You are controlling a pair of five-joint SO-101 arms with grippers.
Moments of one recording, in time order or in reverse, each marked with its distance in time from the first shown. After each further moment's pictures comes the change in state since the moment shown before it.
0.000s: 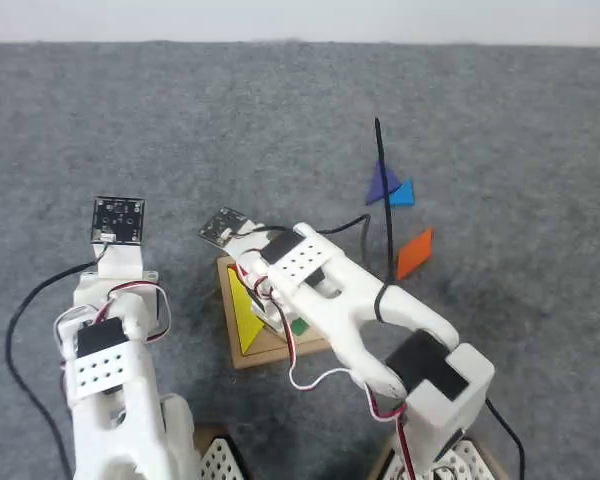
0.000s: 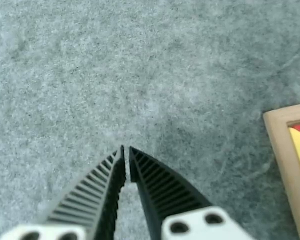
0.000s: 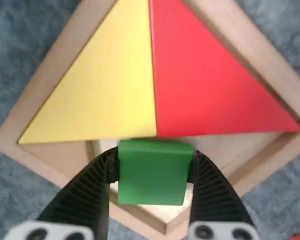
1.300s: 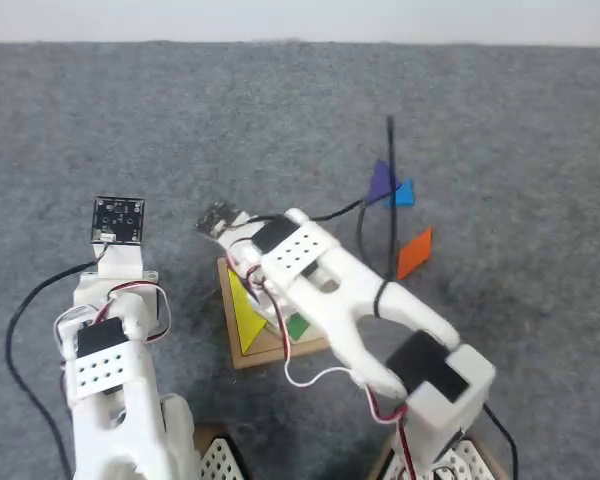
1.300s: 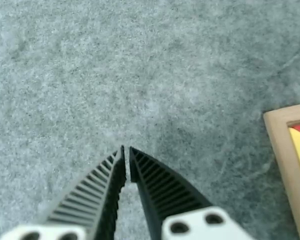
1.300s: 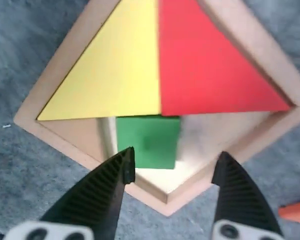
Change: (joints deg) left arm 0.0 0.0 0.0 0.0 0.0; right arm 0.4 -2.6 -6.8 11.1 -0.2
